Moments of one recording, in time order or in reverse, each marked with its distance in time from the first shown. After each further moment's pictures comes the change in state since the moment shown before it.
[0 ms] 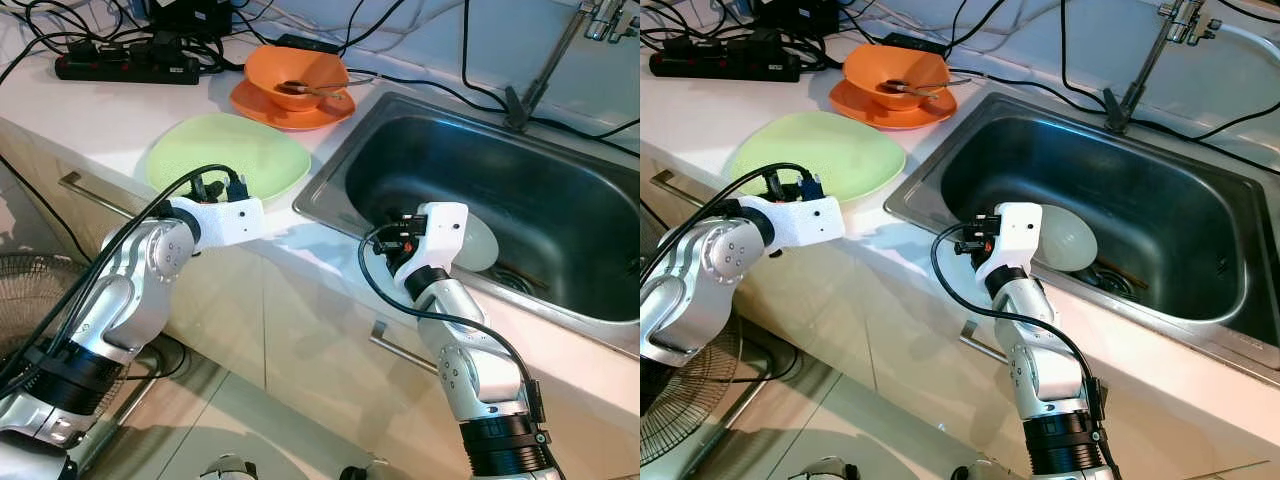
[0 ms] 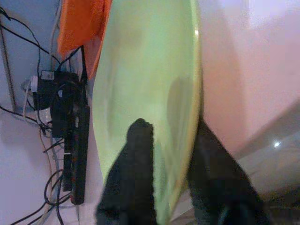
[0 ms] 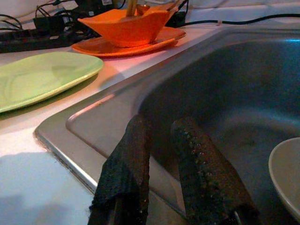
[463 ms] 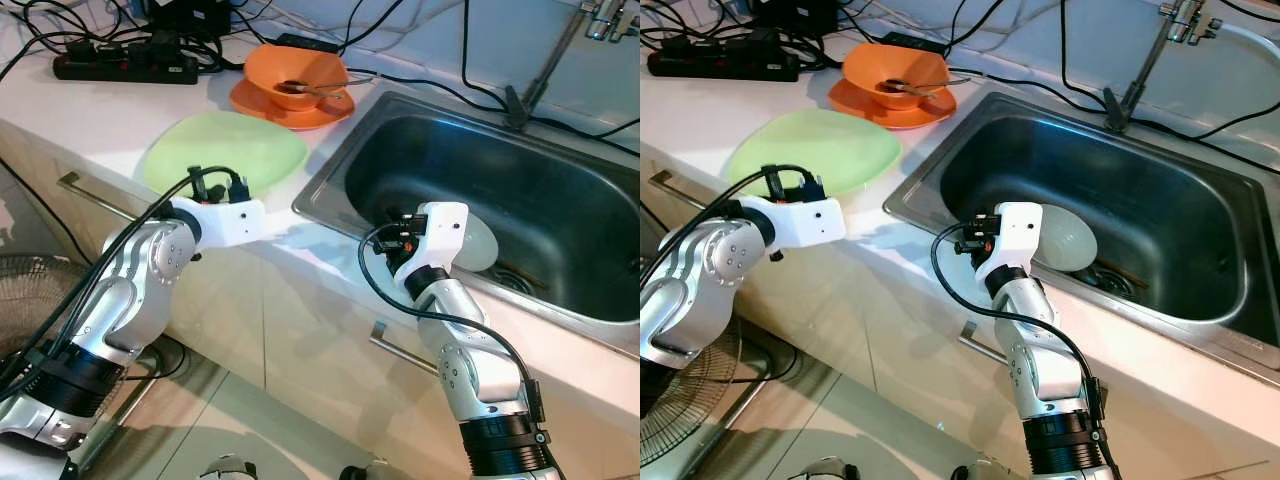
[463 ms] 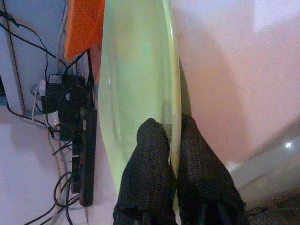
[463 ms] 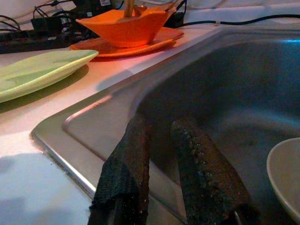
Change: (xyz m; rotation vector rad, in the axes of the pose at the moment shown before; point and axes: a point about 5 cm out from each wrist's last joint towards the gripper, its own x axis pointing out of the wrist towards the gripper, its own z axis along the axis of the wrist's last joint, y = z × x) left arm -0.001 0.001 0.002 0.027 0.001 0.021; right arm 0.000 0.000 0.000 0.000 -0.004 0.000
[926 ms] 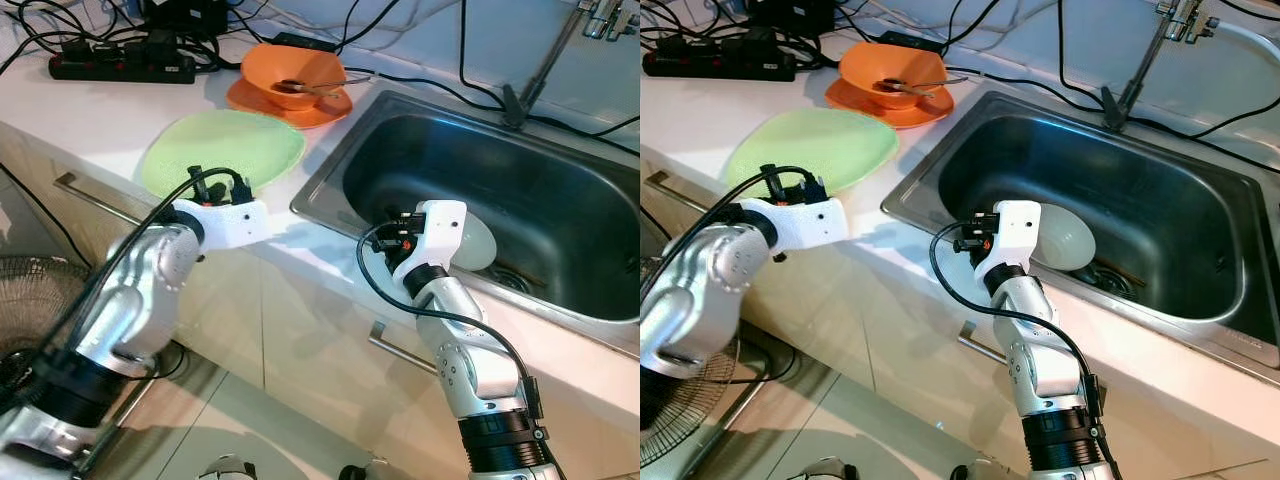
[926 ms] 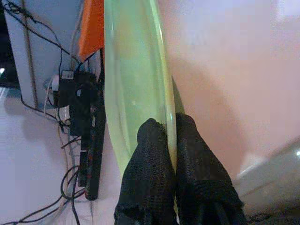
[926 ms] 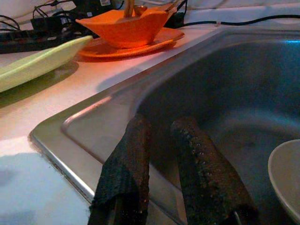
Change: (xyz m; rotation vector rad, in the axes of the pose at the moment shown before) left arm -0.004 -0.003 0.009 -0.028 0.008 0.082; right arm 0.003 0.001 0.000 -0.002 -0.002 0.005
